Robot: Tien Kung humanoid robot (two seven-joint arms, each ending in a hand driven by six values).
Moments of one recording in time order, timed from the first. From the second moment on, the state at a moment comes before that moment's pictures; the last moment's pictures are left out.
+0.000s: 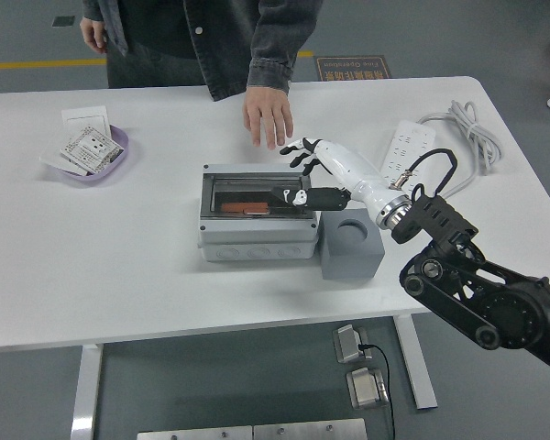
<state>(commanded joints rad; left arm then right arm) 0.05 0.04 -1.74 -0.18 1.76 0.02 0.41 0.50 -0.33 0.80 1.37 -1.77 -0.22 -0.05</state>
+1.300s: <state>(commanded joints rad) 0.06 0.07 -1.73 -0.18 1.75 0.02 0.41 0.06 -0.16 1.48 1.34 -0.95 -0.15 0.33</state>
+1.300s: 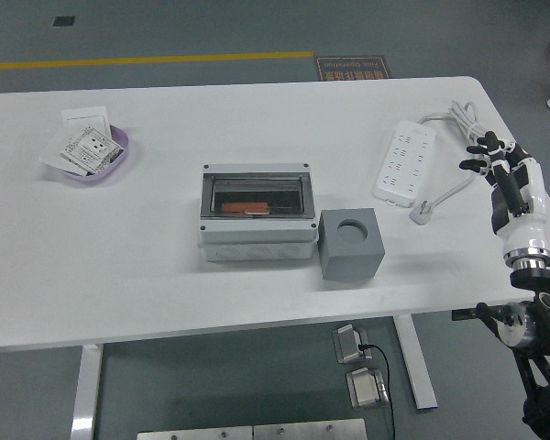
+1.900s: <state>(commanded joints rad) 0.06 0.08 -1.74 -0.18 1.76 0.02 0.41 0.07 -0.18 1.46 1.37 -0.96 -0.14 0.34</state>
